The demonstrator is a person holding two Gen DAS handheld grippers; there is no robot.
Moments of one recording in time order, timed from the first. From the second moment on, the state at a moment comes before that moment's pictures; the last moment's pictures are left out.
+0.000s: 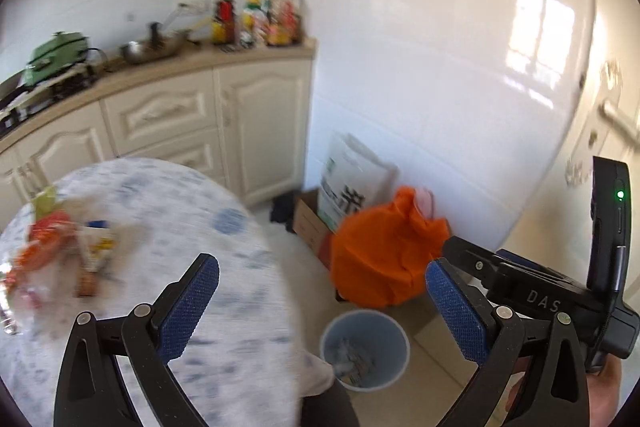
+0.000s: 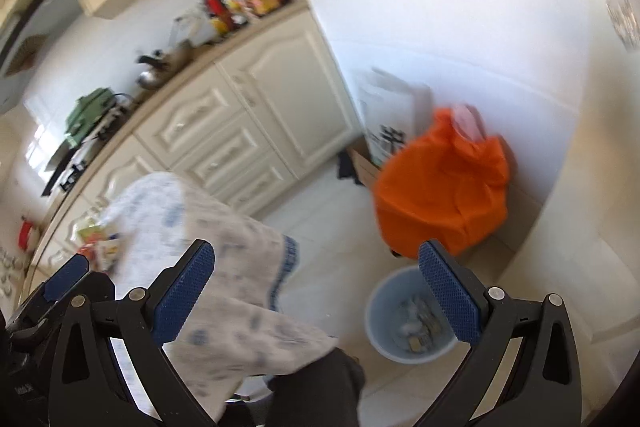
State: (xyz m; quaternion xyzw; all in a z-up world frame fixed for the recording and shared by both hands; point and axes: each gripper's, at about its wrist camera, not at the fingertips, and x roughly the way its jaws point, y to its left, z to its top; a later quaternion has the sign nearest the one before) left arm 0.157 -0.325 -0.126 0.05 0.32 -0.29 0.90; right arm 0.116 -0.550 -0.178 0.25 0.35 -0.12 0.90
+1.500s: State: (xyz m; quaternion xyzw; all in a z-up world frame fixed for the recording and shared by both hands) left arm 0.179 -0.009 -0.157 -0.01 0.35 -0.01 0.94; right arm 0.253 -0.247 -0.188 0.05 0.43 0.06 0.90
